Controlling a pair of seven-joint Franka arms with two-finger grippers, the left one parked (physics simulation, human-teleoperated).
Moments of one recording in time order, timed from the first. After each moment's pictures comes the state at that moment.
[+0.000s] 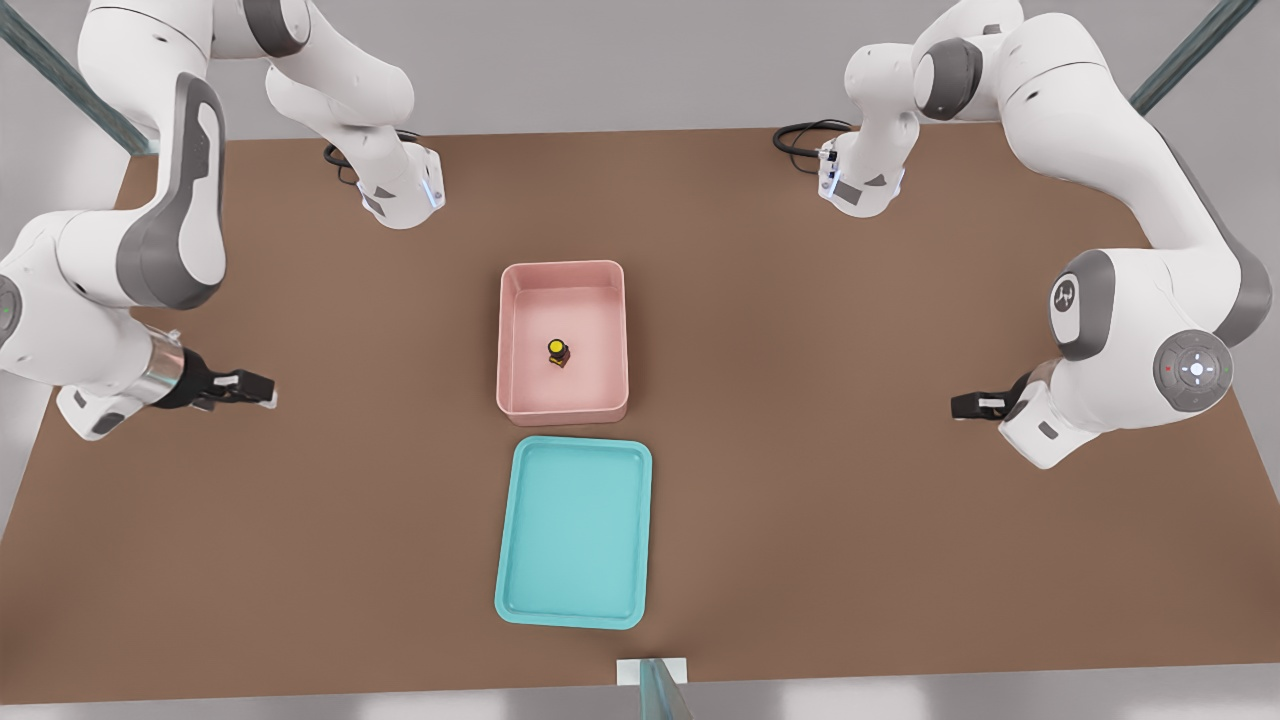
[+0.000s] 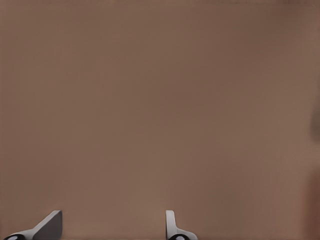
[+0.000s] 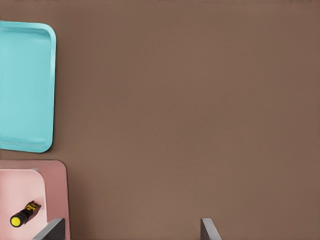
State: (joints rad) arm -0.10 0.23 0.05 -1.46 0.07 1.62 -0.06
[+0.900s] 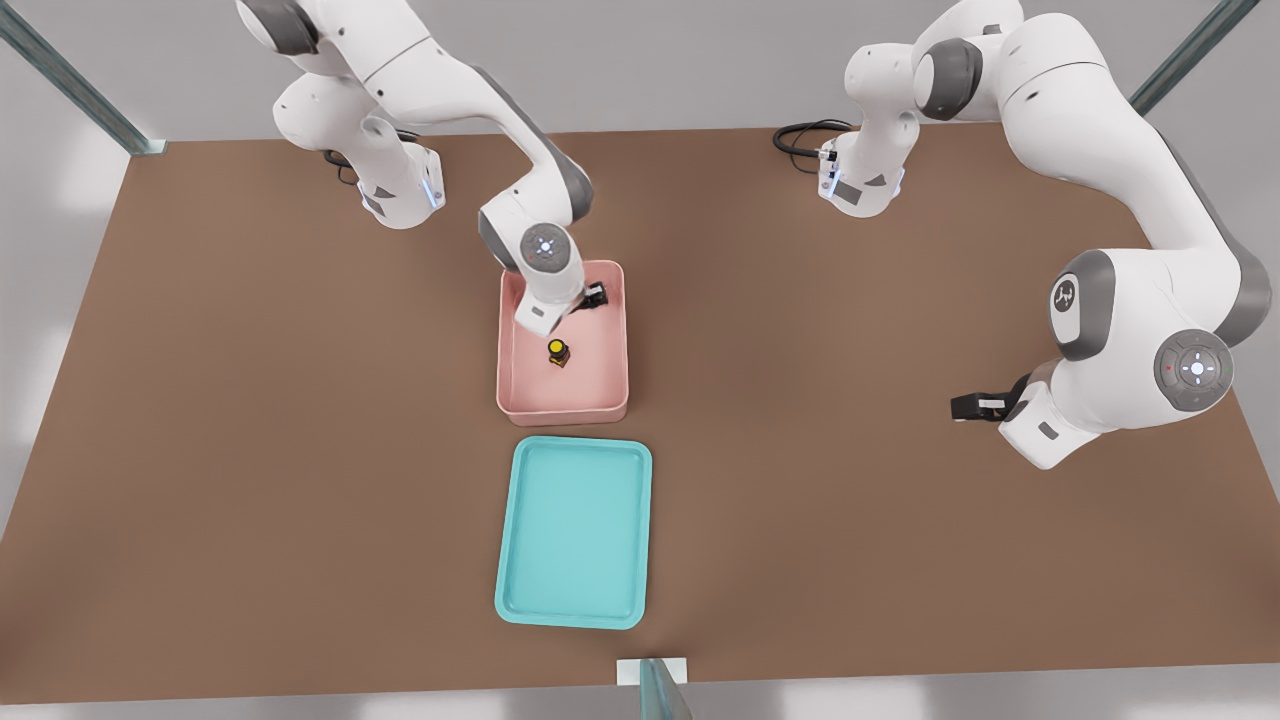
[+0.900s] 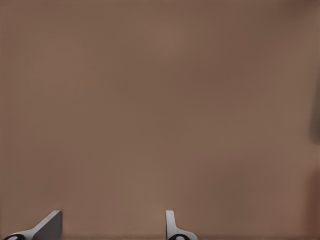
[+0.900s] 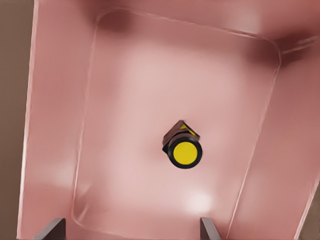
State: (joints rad) arm 0.86 0.24 -0.09 -2.11 0.18 2.22 0.45
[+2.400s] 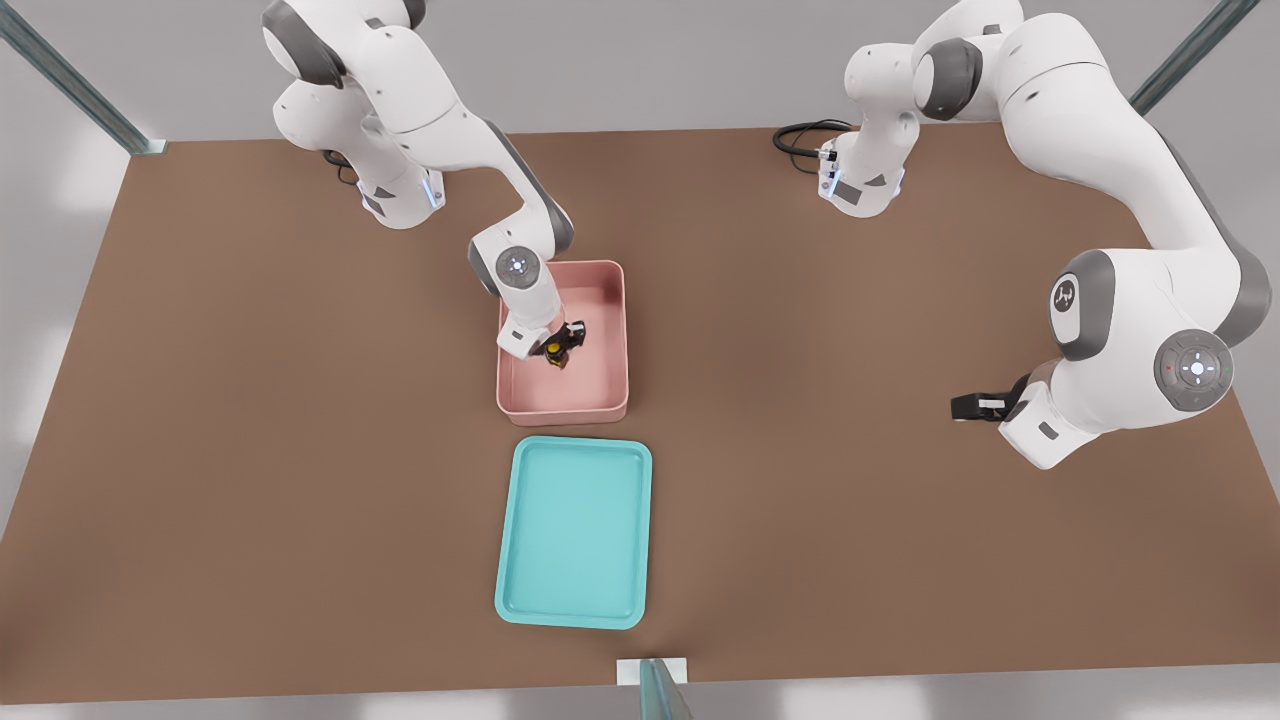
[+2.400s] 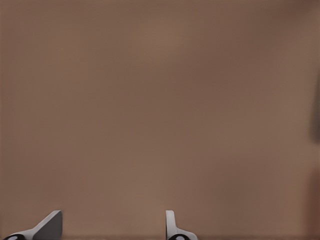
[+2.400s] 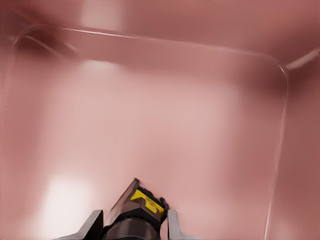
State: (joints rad) arm 0.87 0.38 -0.12 -2.30 0.20 2.73 0.40
